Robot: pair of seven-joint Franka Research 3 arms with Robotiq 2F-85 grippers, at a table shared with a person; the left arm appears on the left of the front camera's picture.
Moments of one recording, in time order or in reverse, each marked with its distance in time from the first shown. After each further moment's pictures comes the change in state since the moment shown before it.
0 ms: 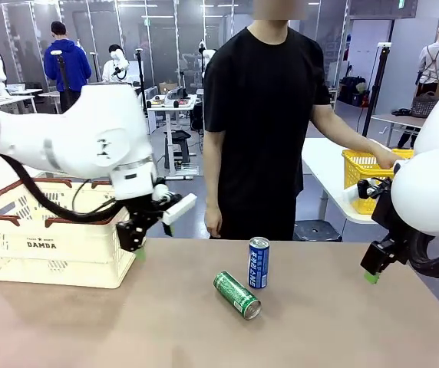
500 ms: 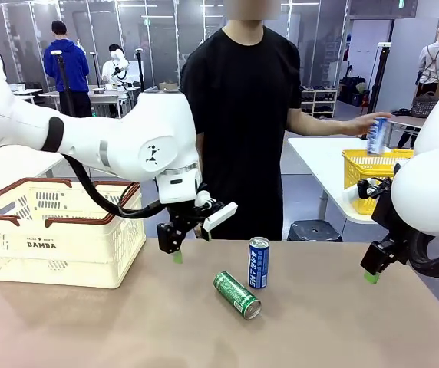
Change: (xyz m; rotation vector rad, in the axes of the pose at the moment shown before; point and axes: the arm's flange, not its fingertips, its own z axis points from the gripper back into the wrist) left arm 0.053 0.050 -0.023 -0.023 -0.004 -0.113; right arm 0.000 0.000 0.000 0.000 0.000 0.000
